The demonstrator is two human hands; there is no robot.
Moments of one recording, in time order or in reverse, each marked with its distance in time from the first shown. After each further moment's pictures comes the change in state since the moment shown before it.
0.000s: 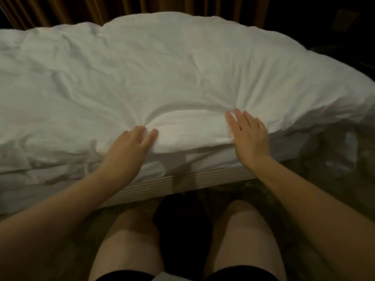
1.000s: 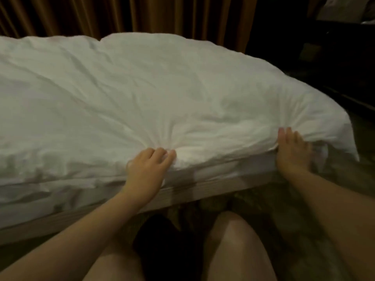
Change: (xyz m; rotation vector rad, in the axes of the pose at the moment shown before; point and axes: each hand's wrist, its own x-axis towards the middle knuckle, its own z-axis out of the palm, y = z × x) left_hand 0.003 0.025 0.028 -0.071 0.251 0.053; right_hand -0.027 0.109 0.000 -0.259 -0.159 0.454
